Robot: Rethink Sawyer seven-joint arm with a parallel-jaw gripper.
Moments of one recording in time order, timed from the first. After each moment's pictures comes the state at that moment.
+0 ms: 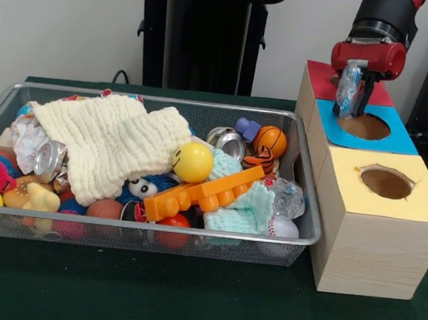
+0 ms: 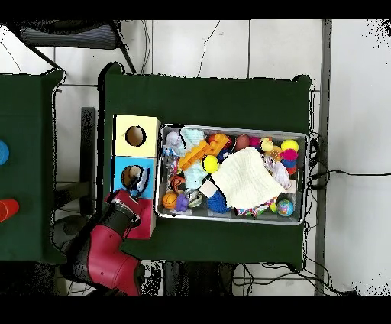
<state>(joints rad) 0.70 -0.43 -0.44 2.05 0.73 -0.56 2.57</state>
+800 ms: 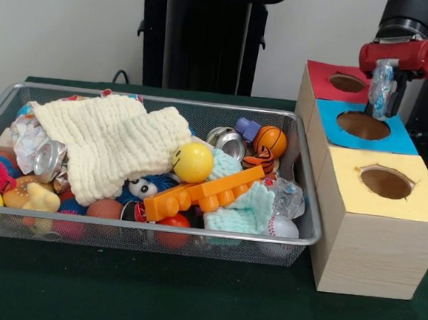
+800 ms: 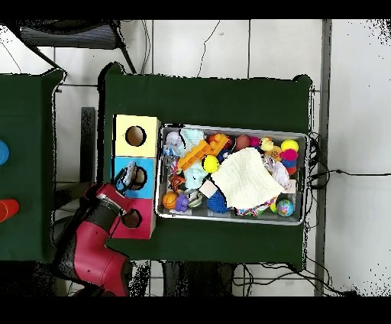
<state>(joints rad) 0.75 -0.43 -0.44 2.00 0.81 -0.56 2.57</state>
